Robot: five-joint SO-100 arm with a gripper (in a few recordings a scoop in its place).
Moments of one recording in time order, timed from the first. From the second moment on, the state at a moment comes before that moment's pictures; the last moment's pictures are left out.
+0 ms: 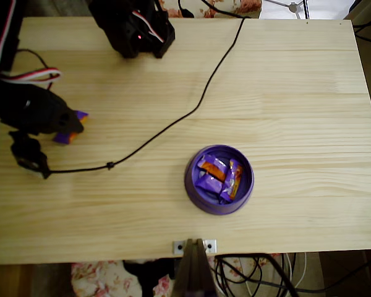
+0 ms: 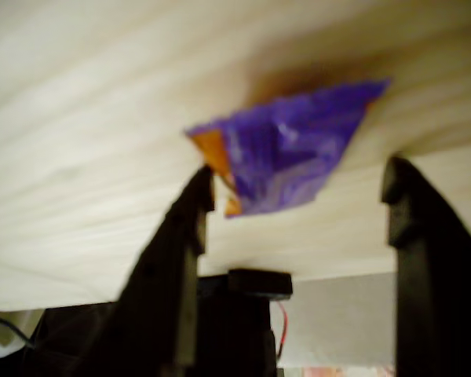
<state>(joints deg) 29.8 83.2 107.1 71.4 78.7</state>
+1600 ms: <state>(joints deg) 25.6 104.3 106.8 86.6 55.9</state>
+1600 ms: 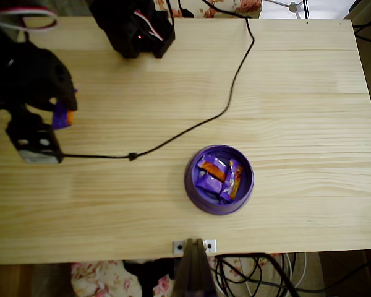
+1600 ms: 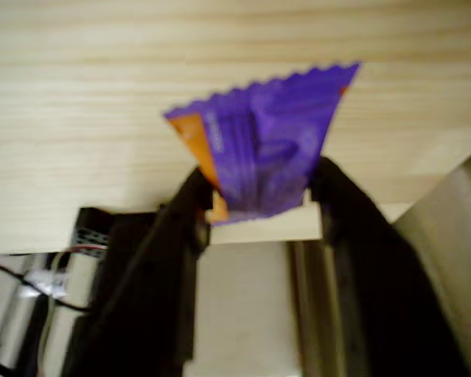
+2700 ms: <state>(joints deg) -11.3 137.5 124.4 67.8 69.2</state>
